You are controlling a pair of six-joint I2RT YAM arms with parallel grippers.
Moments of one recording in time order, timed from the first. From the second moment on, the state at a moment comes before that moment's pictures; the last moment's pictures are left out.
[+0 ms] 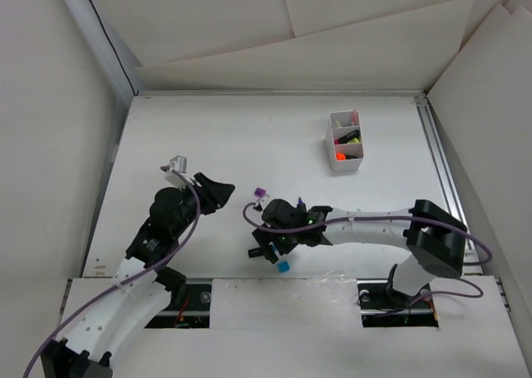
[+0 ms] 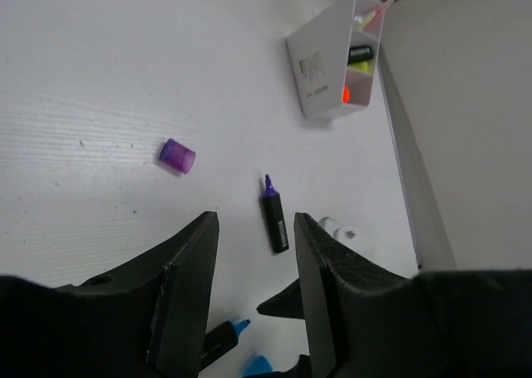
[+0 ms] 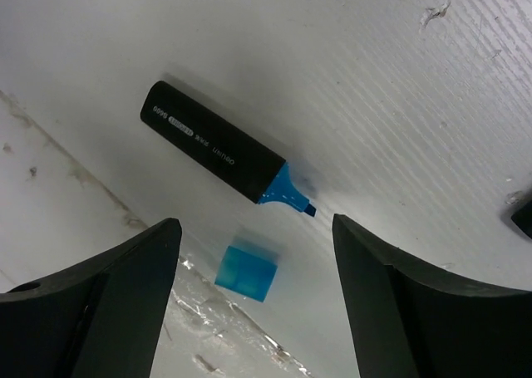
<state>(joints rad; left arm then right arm) -0.45 0.60 0.44 -0.14 0.08 -0.82 1.15 1.57 0.94 -0.37 0.03 0.44</state>
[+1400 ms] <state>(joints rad) -0.45 0.45 0.56 -0.23 -0.08 -0.84 1.15 1.61 0.95 -0.22 0.17 0.37</state>
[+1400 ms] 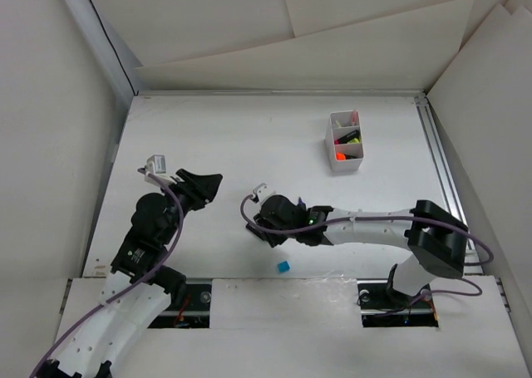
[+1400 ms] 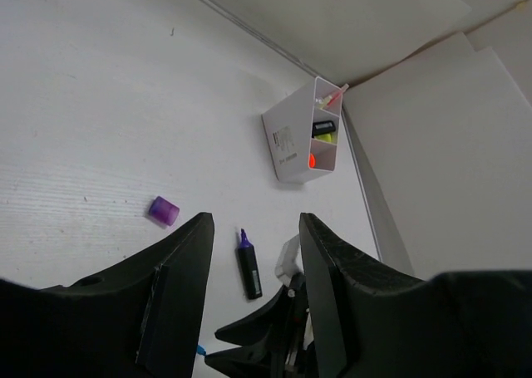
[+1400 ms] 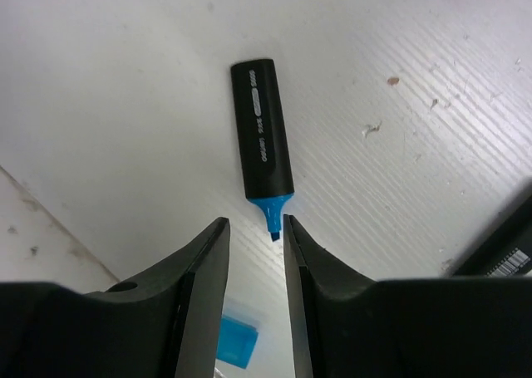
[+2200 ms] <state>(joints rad) -0.44 0.65 0.36 -0.12 0.11 -0.86 1.15 1.73 0.95 -0.13 0.16 0.36</state>
